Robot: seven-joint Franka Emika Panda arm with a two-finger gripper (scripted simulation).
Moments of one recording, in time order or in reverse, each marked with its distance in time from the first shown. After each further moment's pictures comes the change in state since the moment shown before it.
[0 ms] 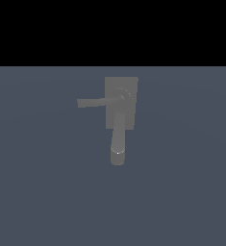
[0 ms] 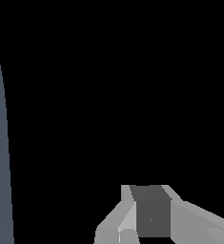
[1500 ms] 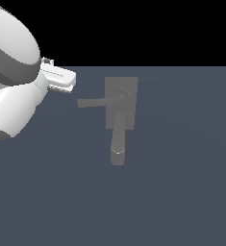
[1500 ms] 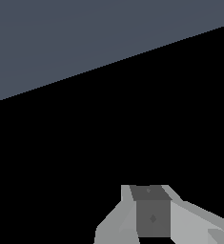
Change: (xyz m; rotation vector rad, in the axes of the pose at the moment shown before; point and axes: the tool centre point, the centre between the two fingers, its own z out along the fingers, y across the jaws) arm 0.129 -0.327 -0.175 -0.261 0.836 -0.779
